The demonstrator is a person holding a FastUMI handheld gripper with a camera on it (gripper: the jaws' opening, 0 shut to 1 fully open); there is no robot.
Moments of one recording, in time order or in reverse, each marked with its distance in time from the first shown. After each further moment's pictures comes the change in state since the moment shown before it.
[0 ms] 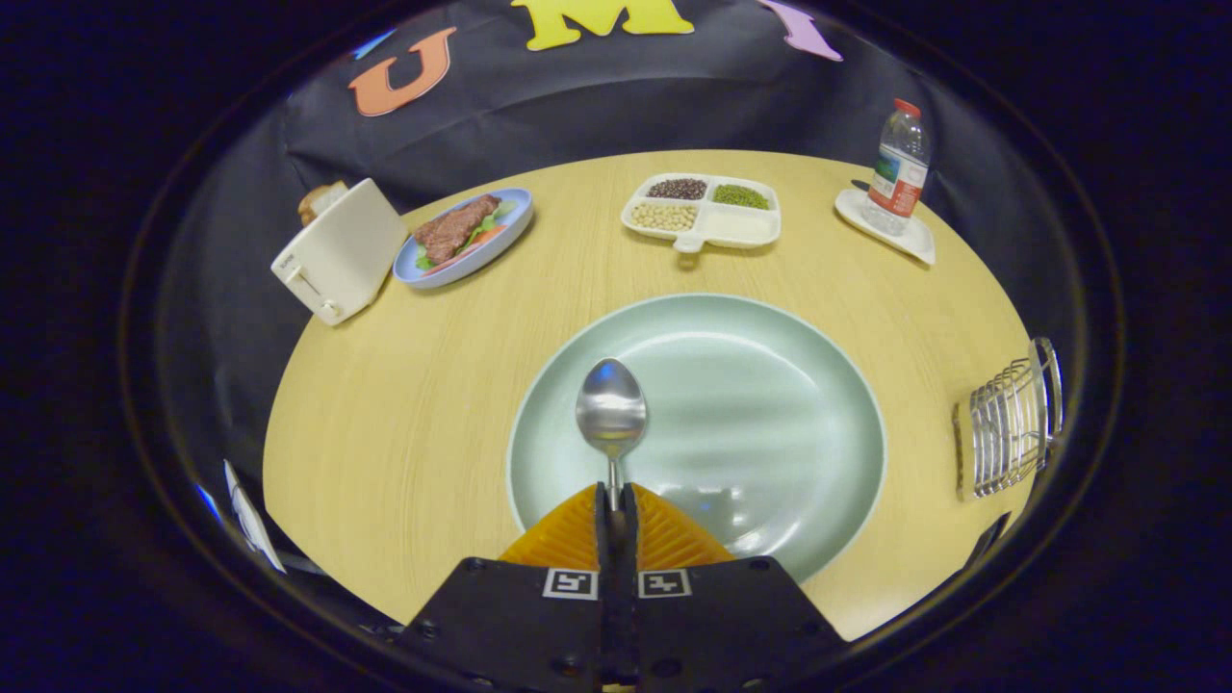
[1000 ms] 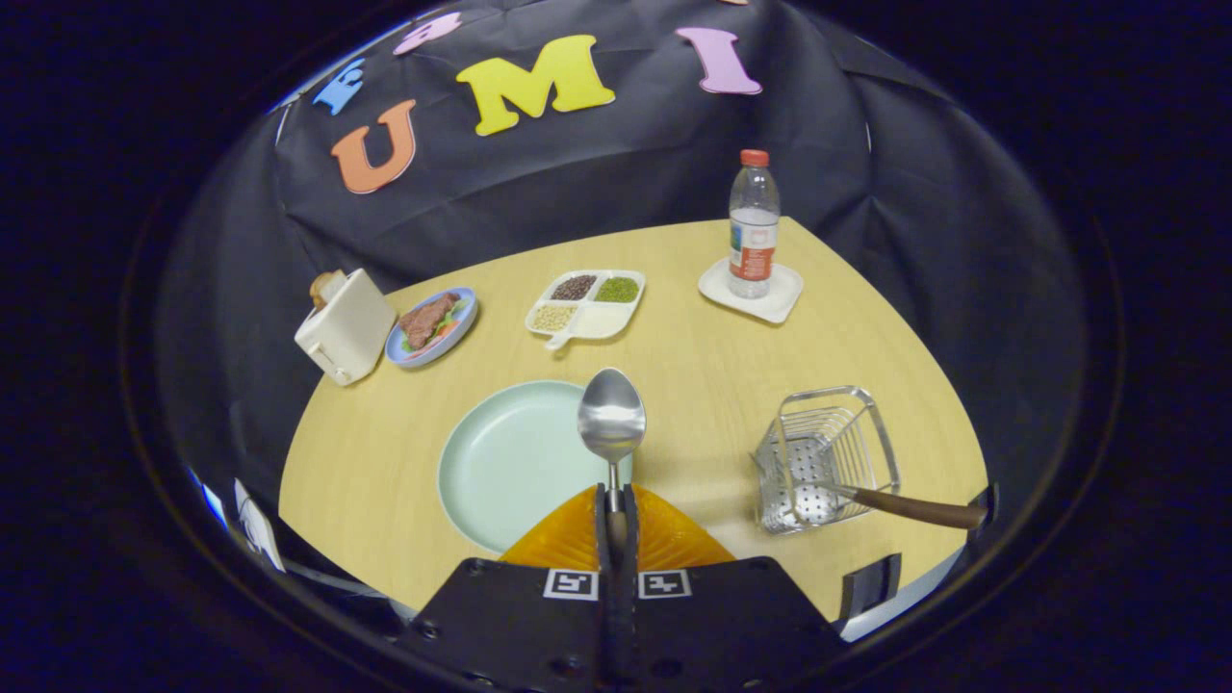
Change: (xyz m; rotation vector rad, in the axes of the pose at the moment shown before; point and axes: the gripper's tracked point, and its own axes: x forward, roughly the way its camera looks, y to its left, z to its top) arm -0.122 -0.156 0.027 0.070 -0.196 -0.035
